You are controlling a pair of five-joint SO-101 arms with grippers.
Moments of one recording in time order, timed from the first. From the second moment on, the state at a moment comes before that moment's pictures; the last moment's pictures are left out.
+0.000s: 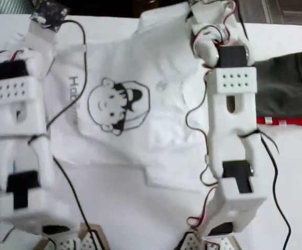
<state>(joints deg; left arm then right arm) -18.6 7.6 -10.2 56.2 -35.1 -8.4 14.7 -32.1 52.6 30.9</state>
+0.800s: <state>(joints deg) -15.6 31.1 -30.4 85.9 -35.0 -8.2 31.1 -32.1 75.5 30.9</state>
